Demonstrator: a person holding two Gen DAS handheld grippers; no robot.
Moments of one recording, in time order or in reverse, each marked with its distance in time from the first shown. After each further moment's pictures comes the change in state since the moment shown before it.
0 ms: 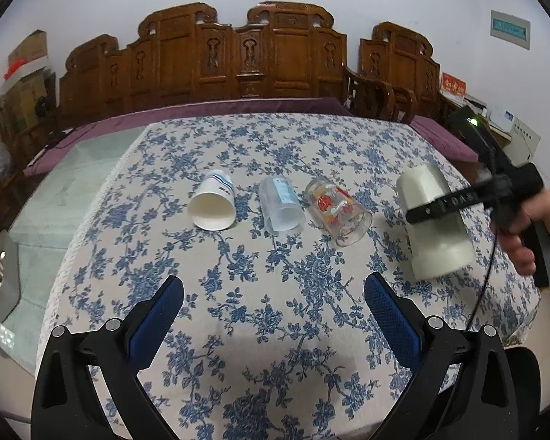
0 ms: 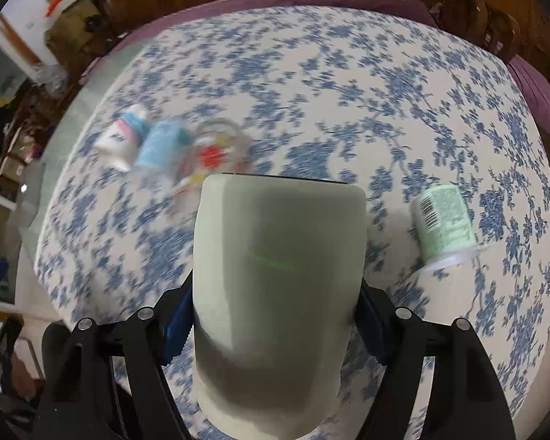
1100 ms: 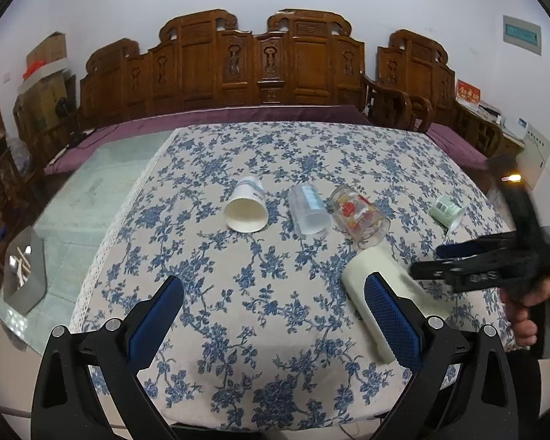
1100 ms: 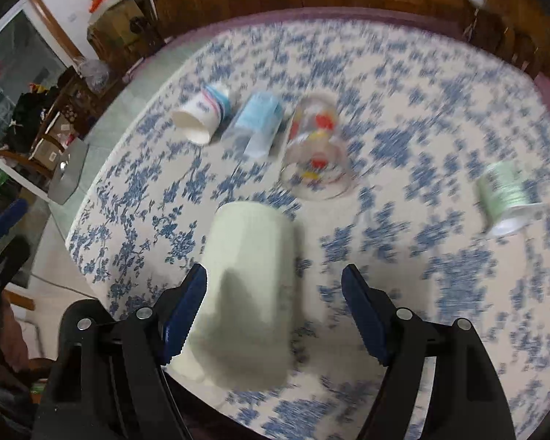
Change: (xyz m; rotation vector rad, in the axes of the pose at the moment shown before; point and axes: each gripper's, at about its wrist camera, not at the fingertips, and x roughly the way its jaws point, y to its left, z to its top) left arm -0.028 0.013 0.004 -0.010 -0.016 0.070; right arm -0.011 0.069 -0.056 -0.073 -0.110 0.077
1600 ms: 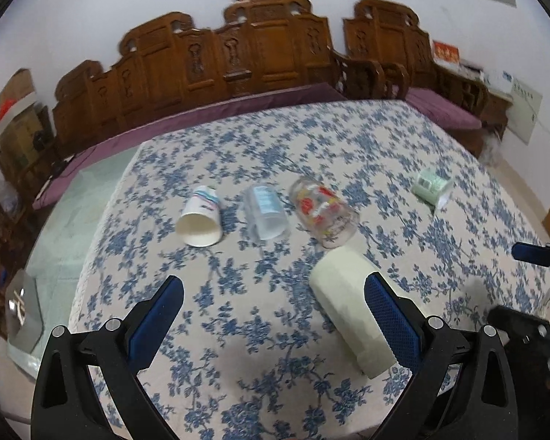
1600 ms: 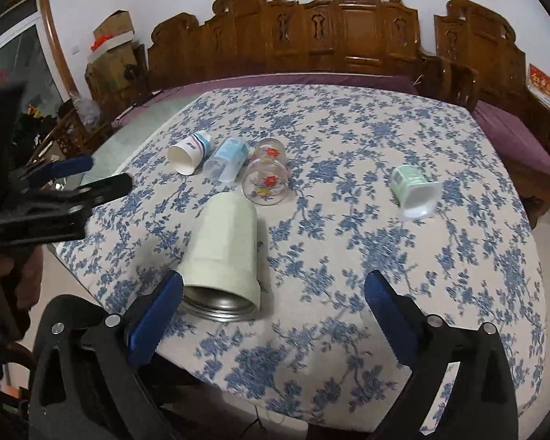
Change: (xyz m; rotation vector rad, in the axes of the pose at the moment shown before) left arm 0.038 -0.074 0.020 0.163 0.071 -0.001; right arm -0.082 -0.023 -0.087 0.006 -0.263 -0.115
